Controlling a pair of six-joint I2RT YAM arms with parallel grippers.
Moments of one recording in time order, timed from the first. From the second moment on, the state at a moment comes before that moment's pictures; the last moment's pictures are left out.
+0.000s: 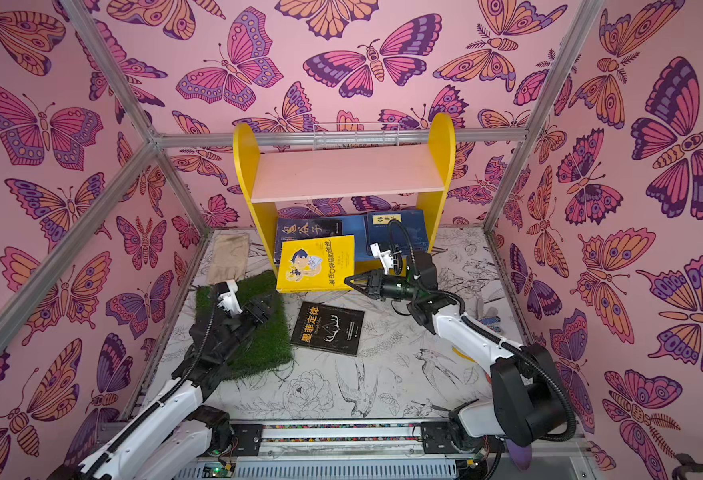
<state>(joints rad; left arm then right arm) -0.26 0.79 0.37 0.17 0.12 -0.93 0.42 1.43 0.91 0.34 -0.89 0.98</state>
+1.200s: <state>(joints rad) -0.26 0.80 0.37 -0.12 0.00 -0.96 0.40 1.95 1.51 0.06 -0.82 0.81</state>
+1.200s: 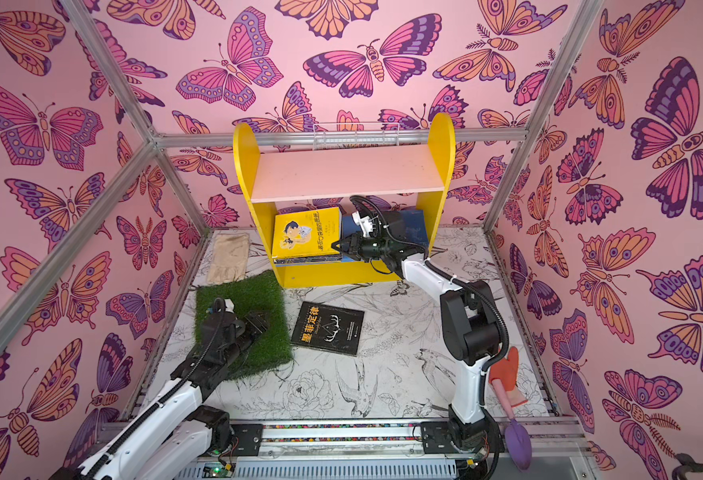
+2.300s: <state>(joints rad) -0.26 0.83 0.37 -0.13 0.01 -0.96 0.52 2.02 1.82 -0.45 -0.38 0.44</state>
